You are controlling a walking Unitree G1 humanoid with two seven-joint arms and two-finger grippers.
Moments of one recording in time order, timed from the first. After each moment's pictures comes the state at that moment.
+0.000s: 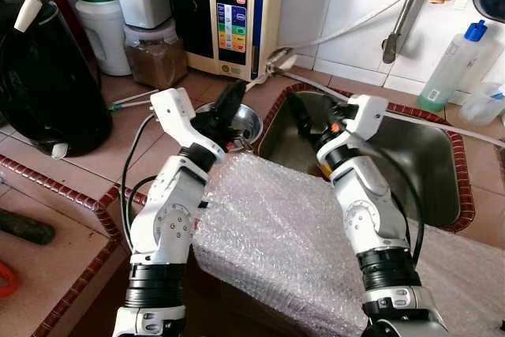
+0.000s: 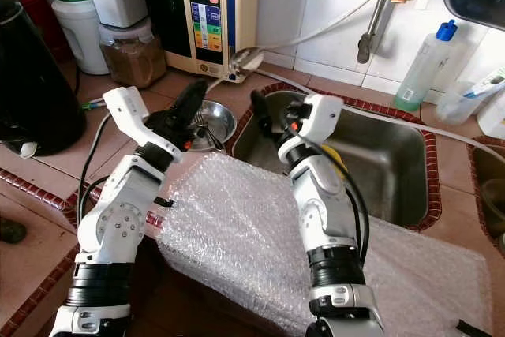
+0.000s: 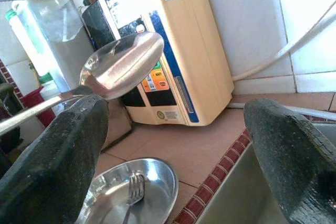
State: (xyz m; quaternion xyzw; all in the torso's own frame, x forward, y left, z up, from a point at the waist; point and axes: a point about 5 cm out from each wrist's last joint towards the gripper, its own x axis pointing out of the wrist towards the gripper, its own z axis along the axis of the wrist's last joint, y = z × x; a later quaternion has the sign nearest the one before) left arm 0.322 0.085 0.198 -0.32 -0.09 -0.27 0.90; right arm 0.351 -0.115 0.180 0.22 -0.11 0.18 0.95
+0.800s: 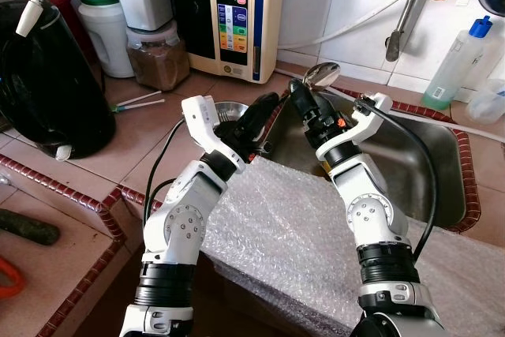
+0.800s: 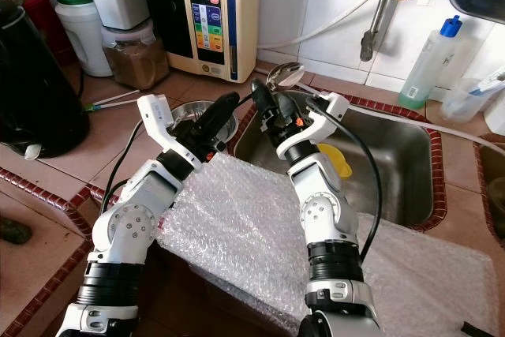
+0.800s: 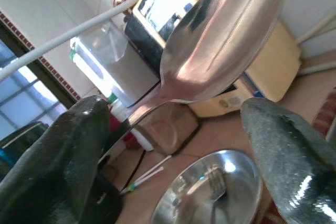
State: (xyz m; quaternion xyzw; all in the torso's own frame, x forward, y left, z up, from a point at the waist) left arm 0.317 0.062 0.191 -0.36 -0.05 -0.36 0.86; right arm 0.352 -0.103 0.180 0.38 -0.08 0.25 0.89
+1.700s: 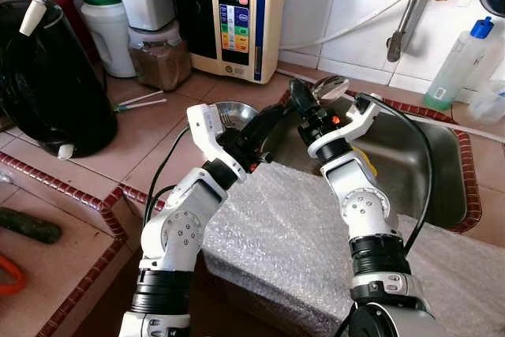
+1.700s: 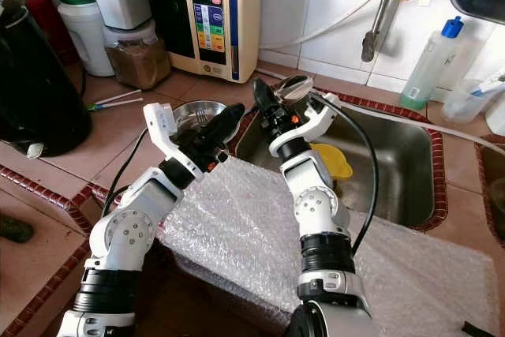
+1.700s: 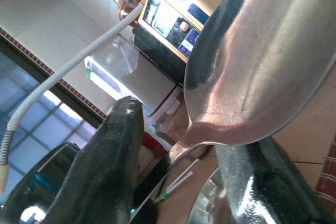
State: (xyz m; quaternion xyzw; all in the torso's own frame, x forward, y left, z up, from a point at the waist) left arm 0.310 0.058 0.182 -0.36 -0.02 -0.38 0.85; right arm 0.356 -0.100 0.183 0.45 -0.07 0.26 0.85
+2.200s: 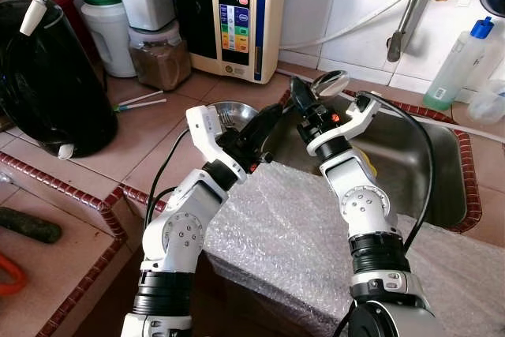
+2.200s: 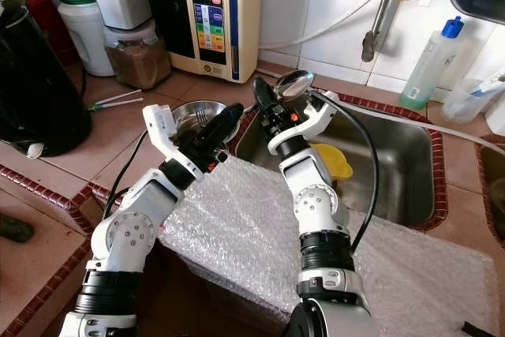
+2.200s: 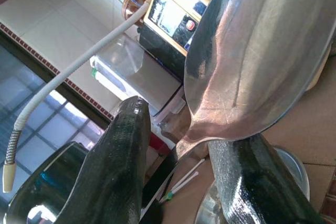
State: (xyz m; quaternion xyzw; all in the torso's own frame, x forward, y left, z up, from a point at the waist) left arm 0.310 0.060 0.179 -0.36 -0.02 -0.36 0.86; right arm 0.359 -0.096 0.184 0.46 -0.06 0.26 0.85
